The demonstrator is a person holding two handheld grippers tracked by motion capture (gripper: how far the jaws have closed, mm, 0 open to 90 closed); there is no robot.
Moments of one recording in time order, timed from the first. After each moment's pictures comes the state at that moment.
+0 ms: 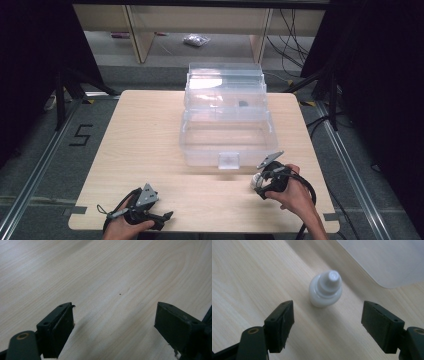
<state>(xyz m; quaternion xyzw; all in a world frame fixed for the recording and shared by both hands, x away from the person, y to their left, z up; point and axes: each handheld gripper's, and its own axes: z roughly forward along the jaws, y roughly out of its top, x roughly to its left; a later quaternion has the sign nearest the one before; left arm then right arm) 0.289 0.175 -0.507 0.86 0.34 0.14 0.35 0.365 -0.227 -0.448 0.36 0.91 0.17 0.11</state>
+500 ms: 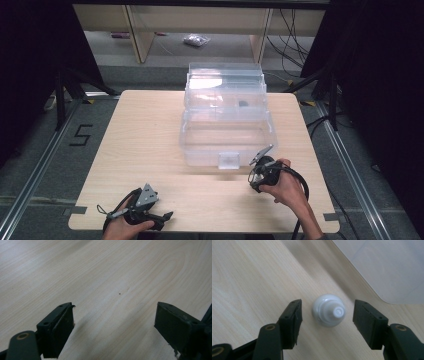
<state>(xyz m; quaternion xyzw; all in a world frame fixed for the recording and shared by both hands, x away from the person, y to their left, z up) 0.289 0.175 -0.507 0.87 0.34 0.14 0.34 0.382 -0.208 -0.446 0.34 0.92 0.15 0.10</state>
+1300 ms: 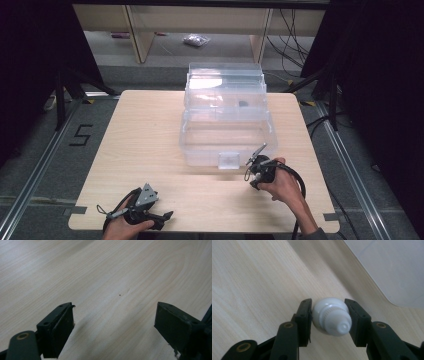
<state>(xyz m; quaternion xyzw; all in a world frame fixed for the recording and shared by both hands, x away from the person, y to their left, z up) 0.289 0.175 -0.507 0.86 0.34 0.14 0.35 0.392 -0.201 -0.454 0.32 0.94 0.12 0.08</state>
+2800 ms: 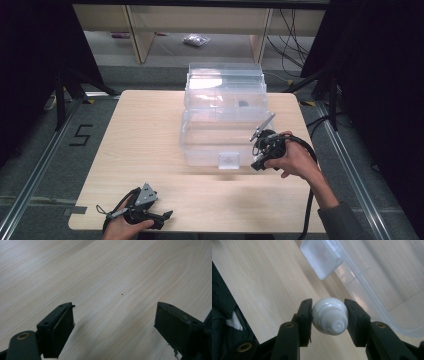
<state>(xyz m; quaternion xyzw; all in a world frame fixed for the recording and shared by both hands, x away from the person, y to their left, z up) 0.289 0.177 -0.507 0.86 0.34 0.14 0.35 0.413 -0.202 -0.362 0.28 0.95 0.16 0.04</state>
